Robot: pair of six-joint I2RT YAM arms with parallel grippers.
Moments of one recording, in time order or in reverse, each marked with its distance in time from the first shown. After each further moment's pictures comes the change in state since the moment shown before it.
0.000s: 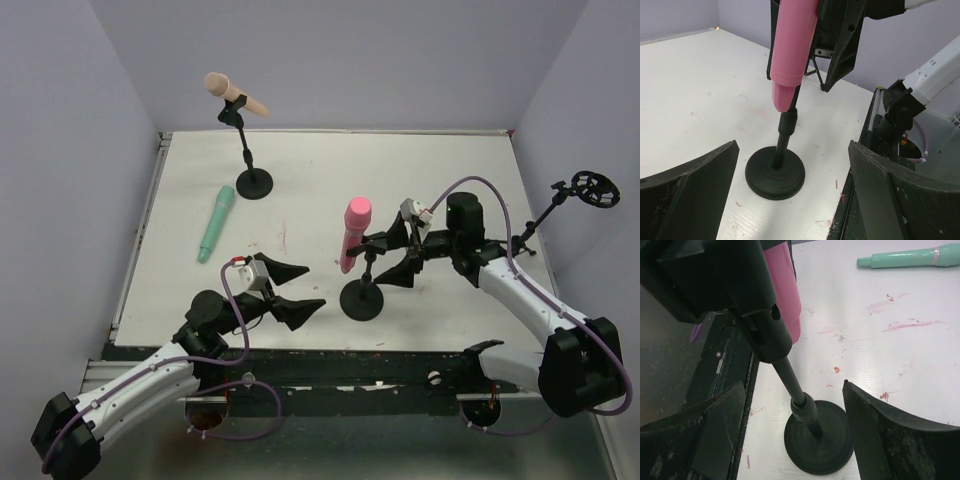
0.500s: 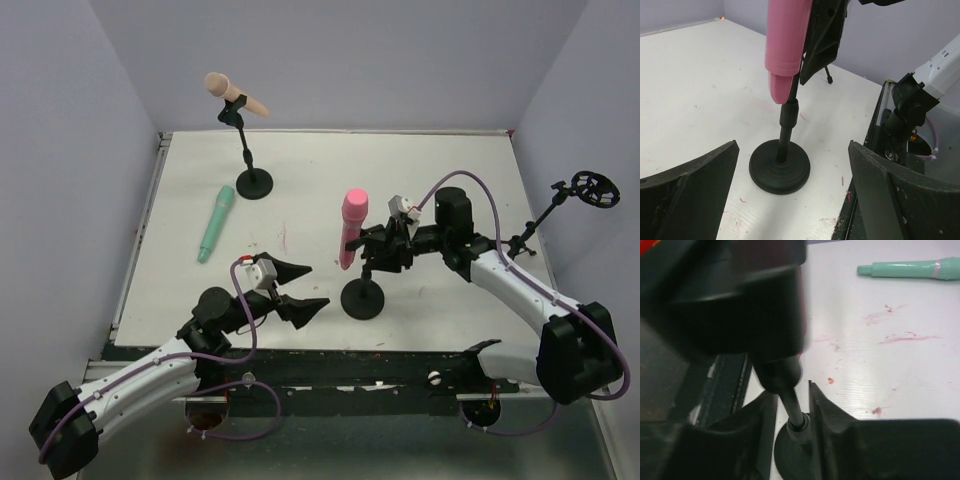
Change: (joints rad) left arm -0.046 0.086 0.019 0.009 -0.048 0.040; right arm 0.075 0.072 0.040 0.076 0.045 0.005
